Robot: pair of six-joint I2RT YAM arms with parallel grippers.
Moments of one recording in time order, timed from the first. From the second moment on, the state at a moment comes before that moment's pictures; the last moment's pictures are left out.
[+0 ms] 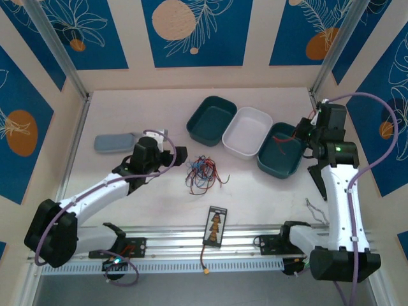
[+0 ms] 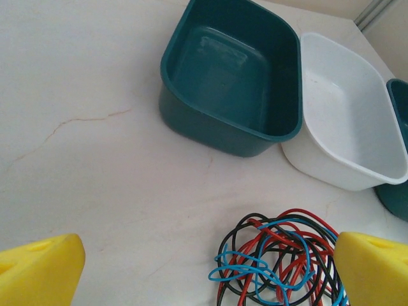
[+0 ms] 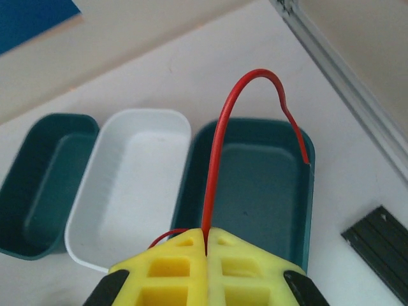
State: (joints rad) left arm -0.55 1.23 0.67 0.05 0.01 -0.44; right arm -0.11 1.04 1.21 -0.86 0.00 0.35
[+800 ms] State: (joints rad) left arm -0.55 1.23 0.67 0.06 0.03 -0.46; right arm -0.15 1.34 1.06 -0.83 -0.08 0.33
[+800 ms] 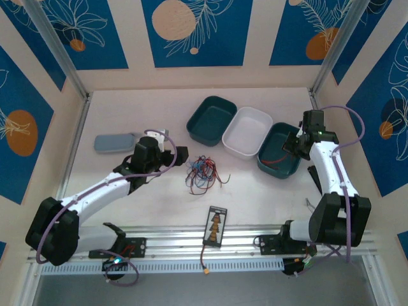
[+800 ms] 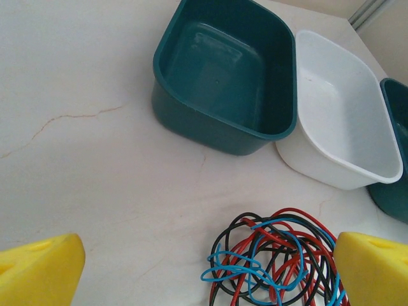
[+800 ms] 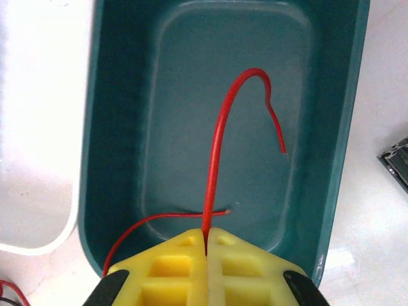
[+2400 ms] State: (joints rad) left arm -0.57 1.43 0.75 0.07 0.17 -0.49; right arm 0.33 1.19 0.98 -0.68 -0.27 0.57
